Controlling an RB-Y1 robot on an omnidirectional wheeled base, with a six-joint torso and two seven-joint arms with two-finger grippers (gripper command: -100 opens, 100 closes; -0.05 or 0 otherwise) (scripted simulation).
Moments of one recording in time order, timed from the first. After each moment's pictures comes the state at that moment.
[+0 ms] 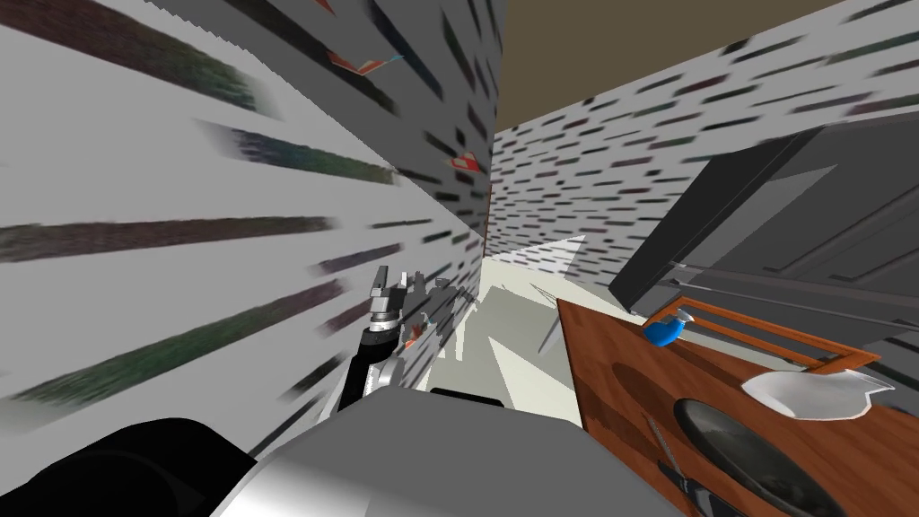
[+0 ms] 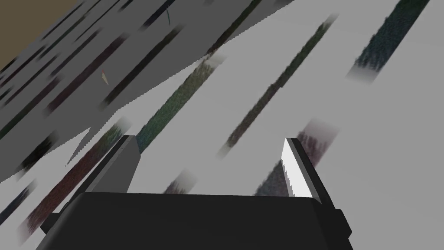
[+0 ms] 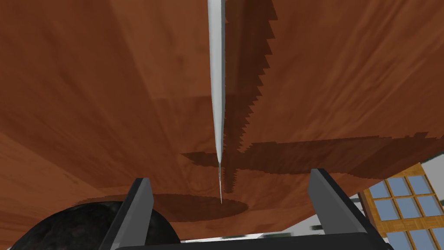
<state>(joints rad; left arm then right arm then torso) 0.50 0.01 -0.07 -2.31 0.01 -0.53 0.01 0.37 -0.98 0.36 -0.73 0.32 -0.38 -0.04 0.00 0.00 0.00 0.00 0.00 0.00</state>
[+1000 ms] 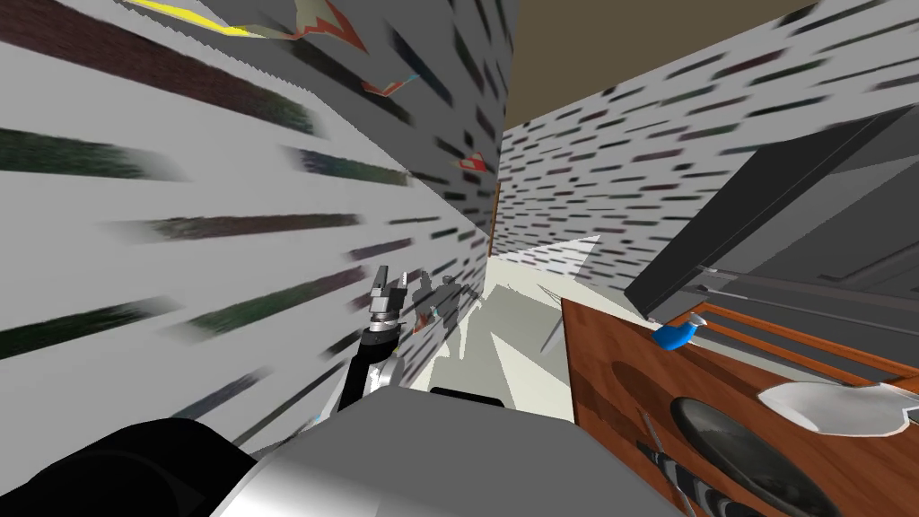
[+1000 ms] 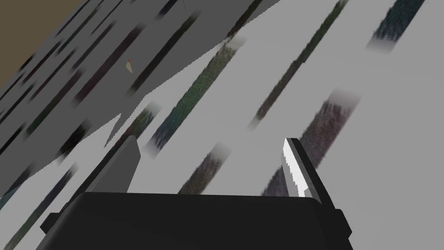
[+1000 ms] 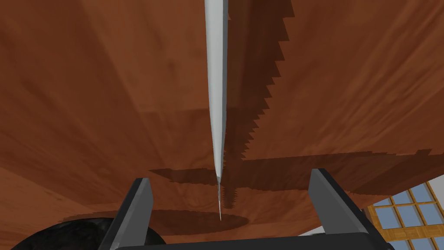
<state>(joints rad) 0.50 0.01 -0.07 -2.31 0.01 -0.53 0.01 0.30 -0.95 0.39 -0.76 0.51 -0.26 -0.28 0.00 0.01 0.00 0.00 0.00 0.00</state>
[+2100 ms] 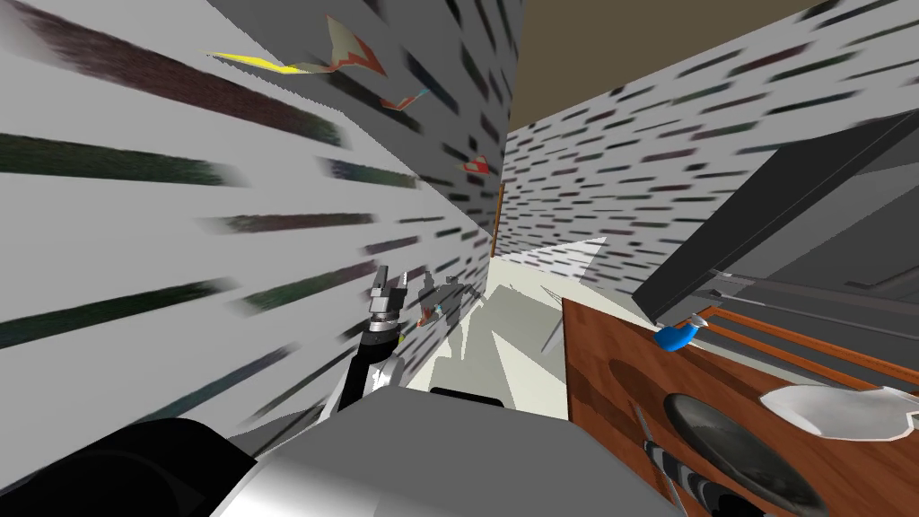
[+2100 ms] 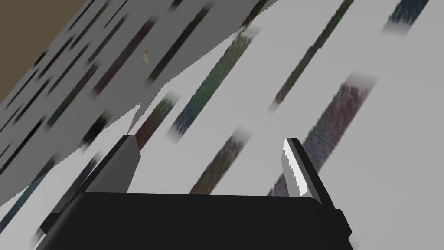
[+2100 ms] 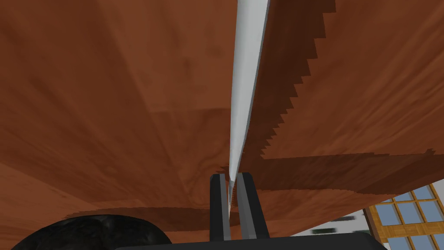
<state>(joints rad) 0.50 0.01 -0.07 -2.31 0.01 -0.53 0.01 0.26 -0.94 0.41 -0.77 0.61 -0.19 -0.40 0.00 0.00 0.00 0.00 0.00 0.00</state>
